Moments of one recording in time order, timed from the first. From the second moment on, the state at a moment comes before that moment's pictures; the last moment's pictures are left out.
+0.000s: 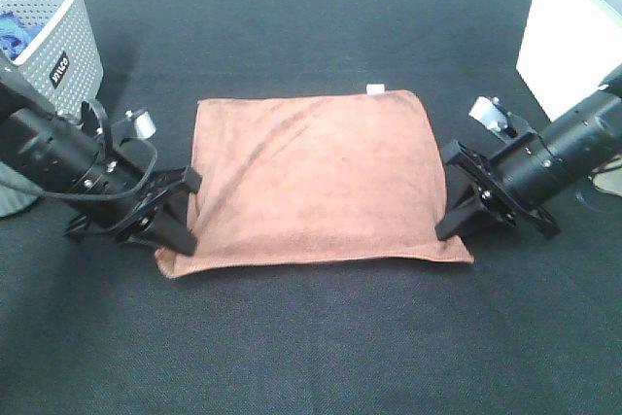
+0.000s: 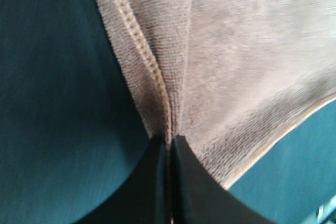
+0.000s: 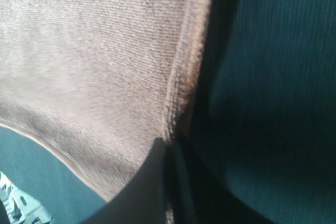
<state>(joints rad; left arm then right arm) -0.20 2.02 -1.00 -0.94 0.68 0.56 -0.02 2.08 -1.06 0.87 0.84 -0.63</state>
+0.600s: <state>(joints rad) -0.20 1.92 -0.82 -0.88 0.68 0.51 -0.02 1.99 -0.88 0.86 0.86 -0.63</state>
